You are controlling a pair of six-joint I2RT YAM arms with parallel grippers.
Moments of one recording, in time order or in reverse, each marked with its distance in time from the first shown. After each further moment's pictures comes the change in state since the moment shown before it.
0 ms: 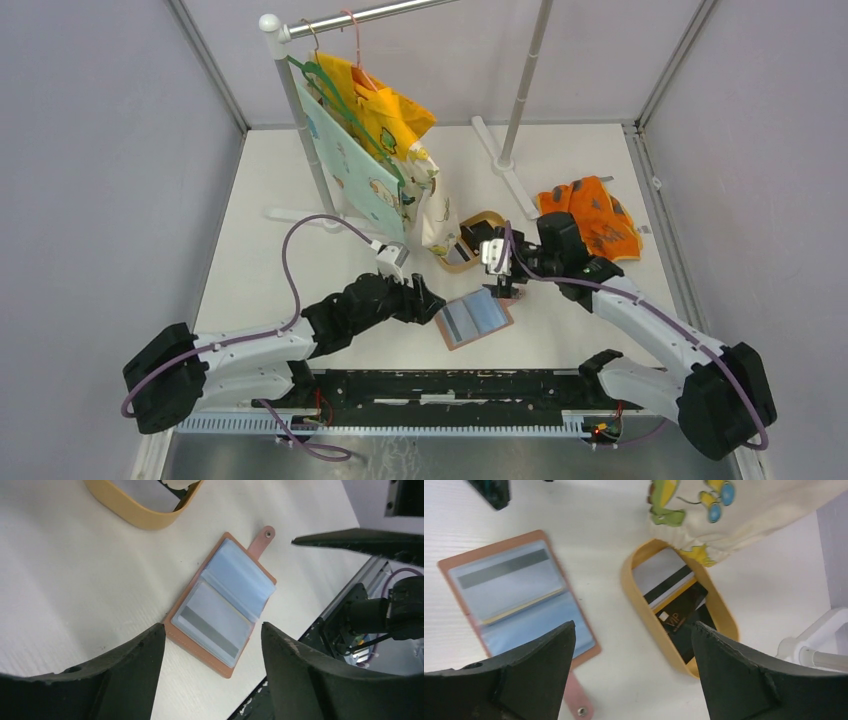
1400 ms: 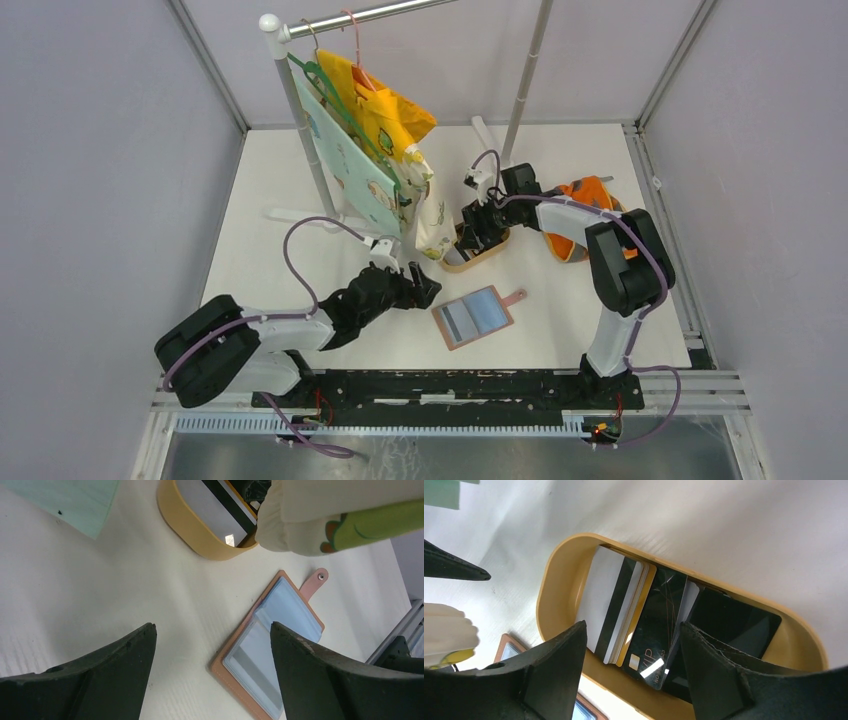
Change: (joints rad) left arm 0.113 0.254 -0.066 0.303 -0.064 -0.011; right arm -0.116 0.795 0.529 0.000 0.024 0.734
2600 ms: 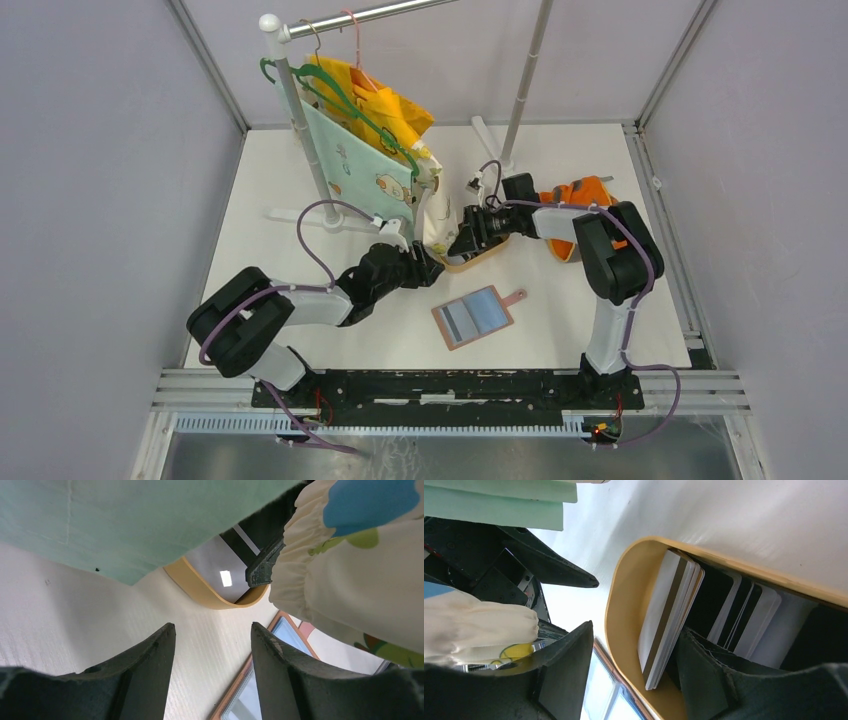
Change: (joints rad) left arm 0.115 0.235 0.165 0.061 0.114 0.000; right arm -0.019 0.097 -0.080 0.217 -0.335 0.360
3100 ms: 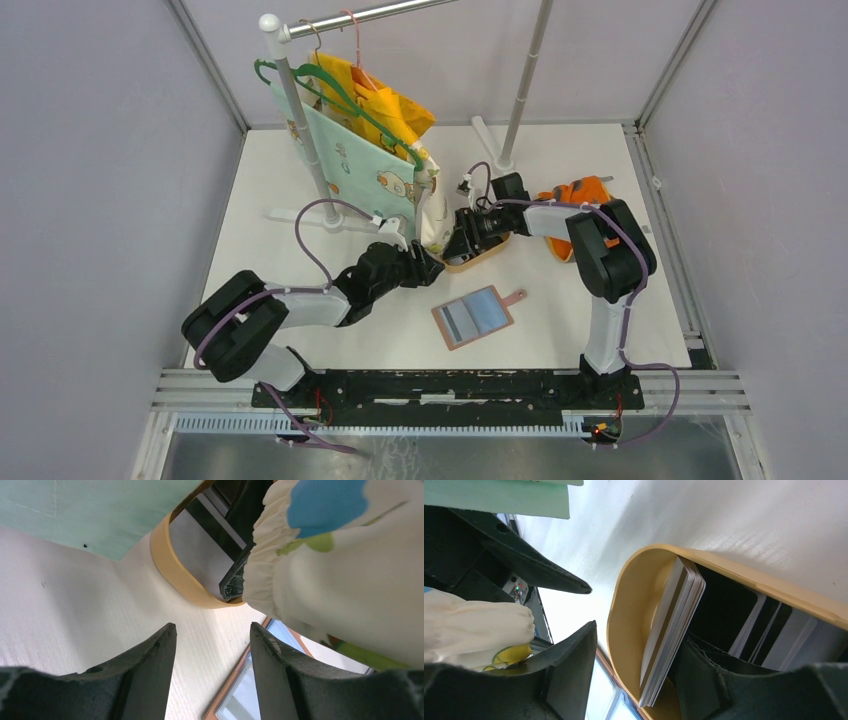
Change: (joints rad) left arm 0.003 -0.017 0.000 -0.011 0.016 0.002; right arm 0.047 0.033 0.068 -0.089 0.028 -0.043
